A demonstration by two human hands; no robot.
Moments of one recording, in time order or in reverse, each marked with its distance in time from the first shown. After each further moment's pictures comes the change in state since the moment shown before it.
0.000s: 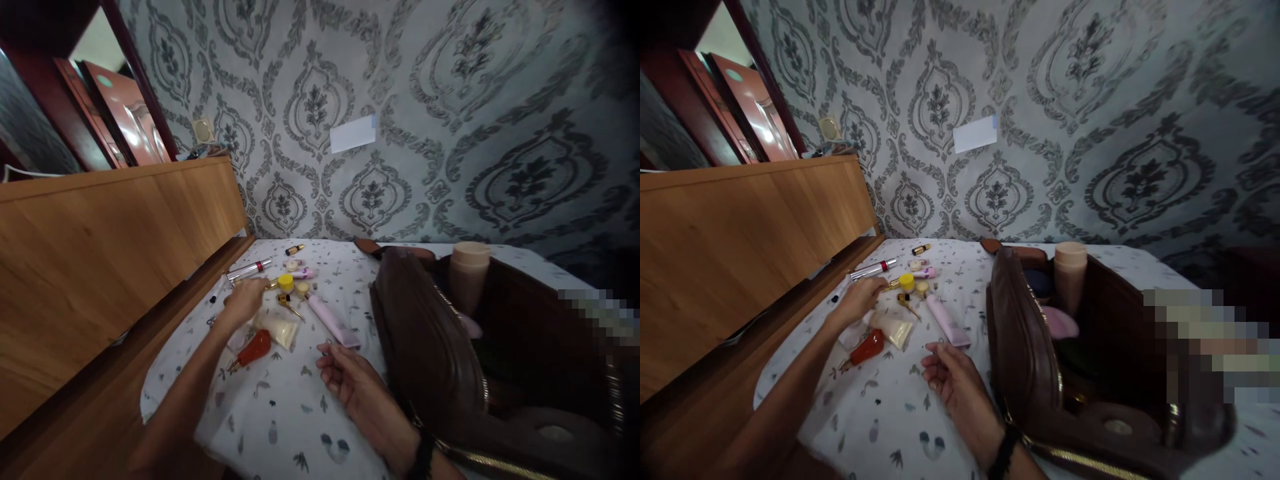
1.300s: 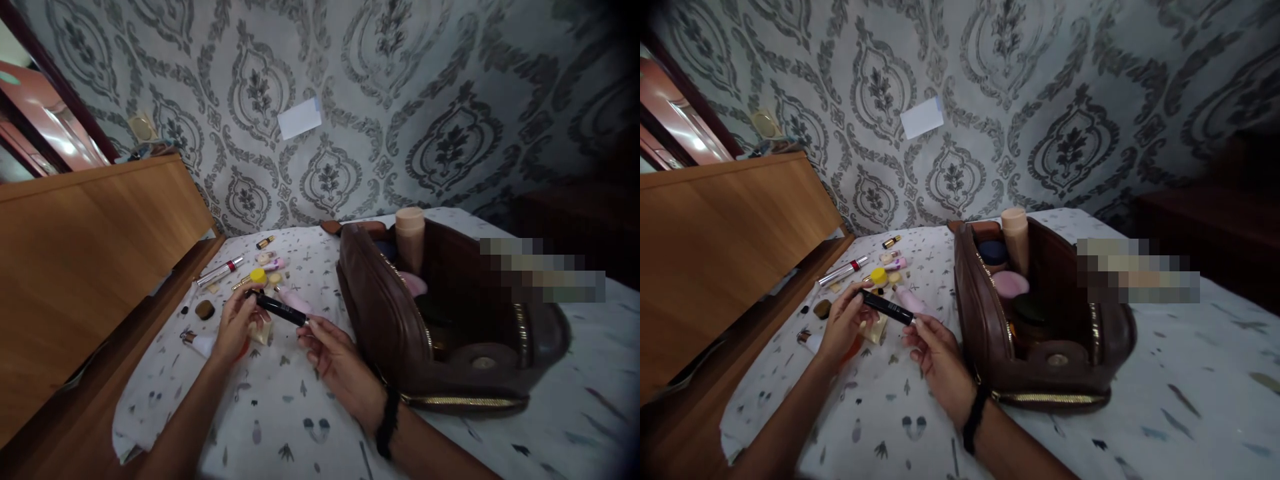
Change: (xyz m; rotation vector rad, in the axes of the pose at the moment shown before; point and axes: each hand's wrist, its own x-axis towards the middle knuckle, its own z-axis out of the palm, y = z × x) left_hand -0.037 0.053 0.060 -1.006 0.150 0.009; right_hand 0.003 -0.005 0.001 0.233 0.046 -0.114
